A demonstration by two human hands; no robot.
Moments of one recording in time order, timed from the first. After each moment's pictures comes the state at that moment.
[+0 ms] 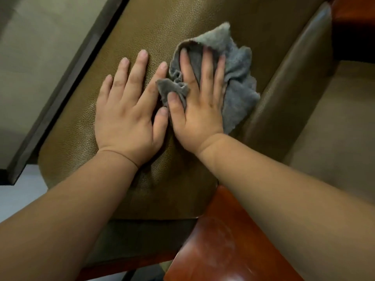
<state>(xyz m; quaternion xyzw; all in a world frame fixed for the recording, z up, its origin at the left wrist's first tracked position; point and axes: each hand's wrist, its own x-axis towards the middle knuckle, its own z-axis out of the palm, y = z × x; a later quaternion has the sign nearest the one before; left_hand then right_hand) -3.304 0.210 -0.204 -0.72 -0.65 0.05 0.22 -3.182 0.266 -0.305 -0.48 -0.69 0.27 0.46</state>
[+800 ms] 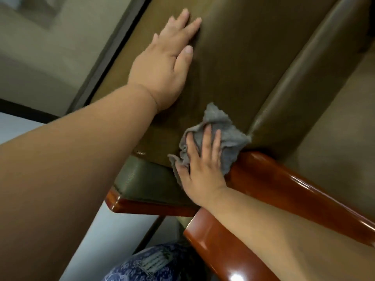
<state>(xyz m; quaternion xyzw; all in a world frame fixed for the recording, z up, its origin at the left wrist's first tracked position) -3.310 0.188 -0.159 -0.72 -0.69 0.02 0.05 -3.202 0.056 -0.345 -0.44 -0.78 0.39 0.22</state>
